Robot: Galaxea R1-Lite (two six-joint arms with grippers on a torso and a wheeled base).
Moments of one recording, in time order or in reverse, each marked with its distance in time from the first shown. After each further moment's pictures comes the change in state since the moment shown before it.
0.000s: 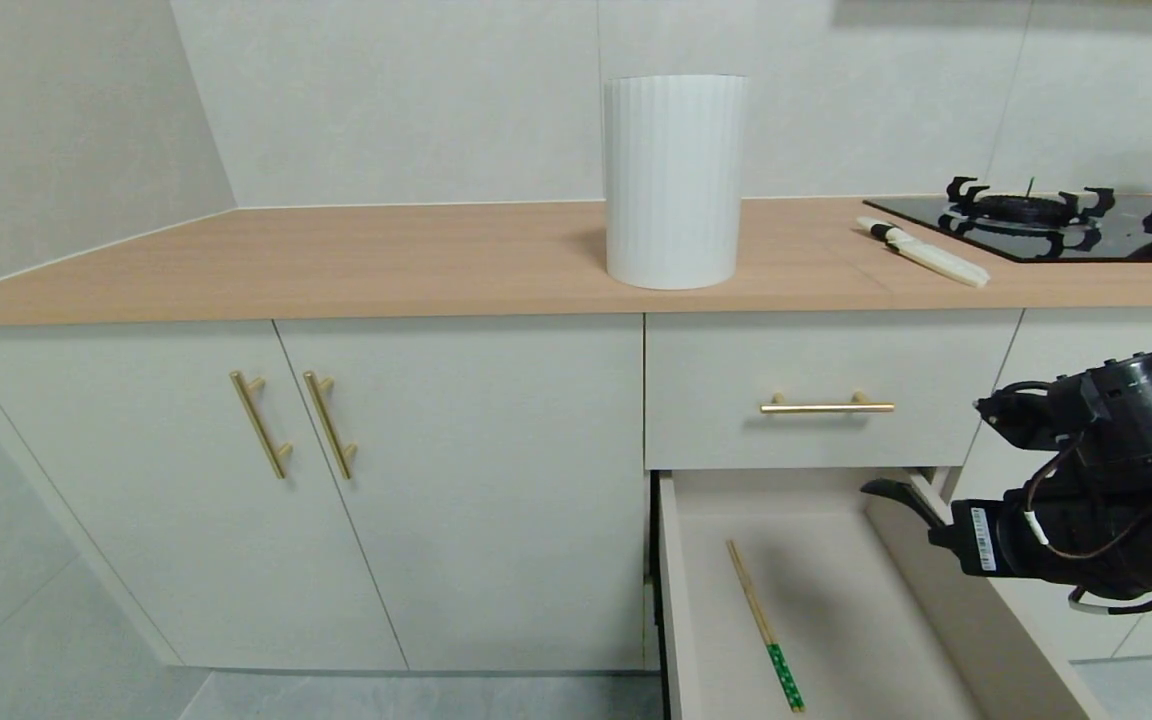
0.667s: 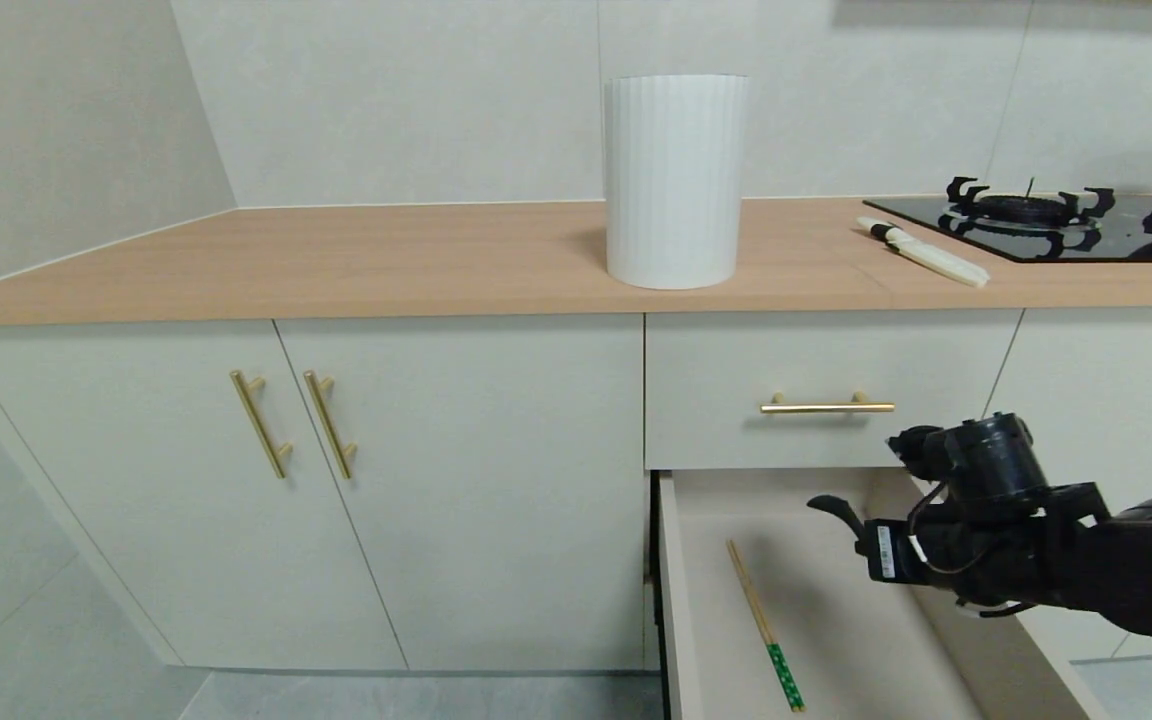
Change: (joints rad) left arm 0.000 0.000 0.000 0.000 0.000 0.000; right arm 0.015 0.336 0.071 -0.414 0.000 0.039
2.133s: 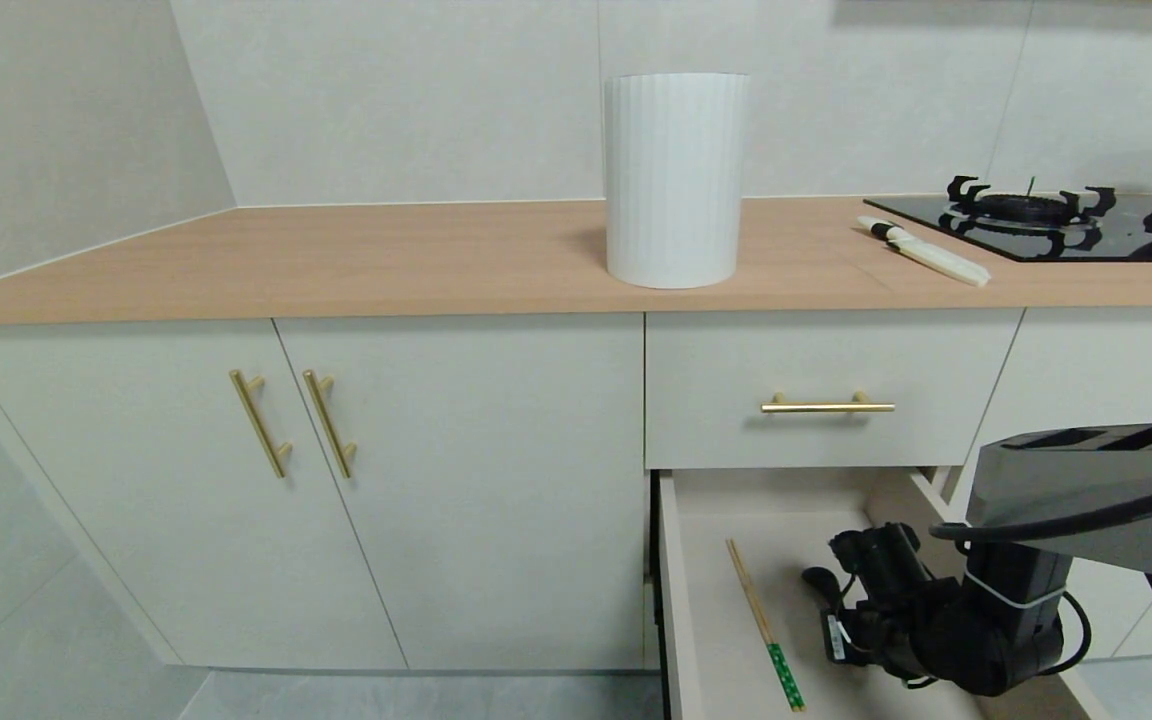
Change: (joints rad) left arm 0.000 0.000 0.000 0.000 0.000 0.000; right arm -0.005 0.530 -0.015 -0.331 -0.114 -0.027
